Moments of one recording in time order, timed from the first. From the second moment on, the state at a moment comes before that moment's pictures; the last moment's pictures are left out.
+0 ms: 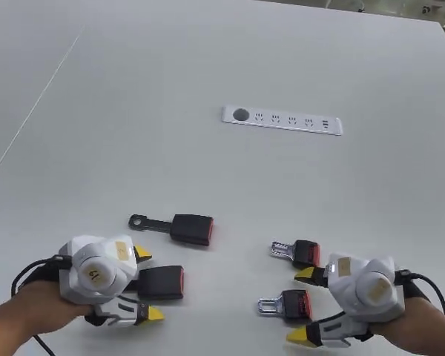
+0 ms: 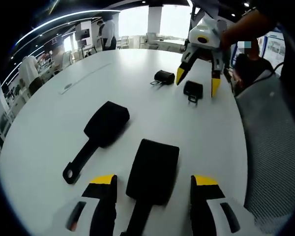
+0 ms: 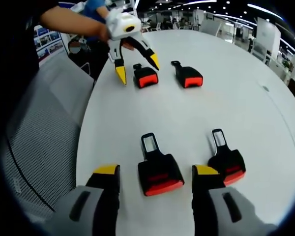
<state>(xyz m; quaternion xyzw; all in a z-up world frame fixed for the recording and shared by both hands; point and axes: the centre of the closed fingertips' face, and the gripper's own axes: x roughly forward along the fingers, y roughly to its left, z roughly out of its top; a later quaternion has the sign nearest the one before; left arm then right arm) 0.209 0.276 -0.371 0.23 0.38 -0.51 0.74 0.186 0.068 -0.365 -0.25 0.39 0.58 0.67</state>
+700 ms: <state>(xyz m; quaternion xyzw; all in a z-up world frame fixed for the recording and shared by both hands) 0.209 0.274 -0.371 0.30 0.34 -0.59 0.67 0.191 0.059 -0.371 -0.26 0.40 0.58 0.66</state>
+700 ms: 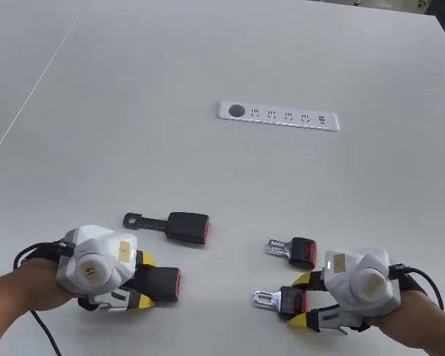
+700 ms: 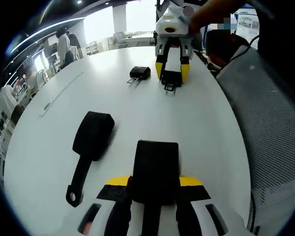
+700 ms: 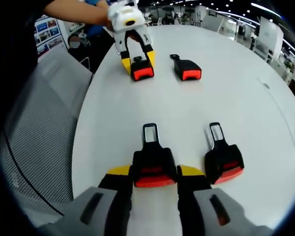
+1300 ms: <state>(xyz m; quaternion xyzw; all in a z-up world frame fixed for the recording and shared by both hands) 0.209 0.274 -0.372 0.31 0.34 -0.60 0.65 0.193 0.069 -0.371 -0.26 0.39 0.58 0.66</state>
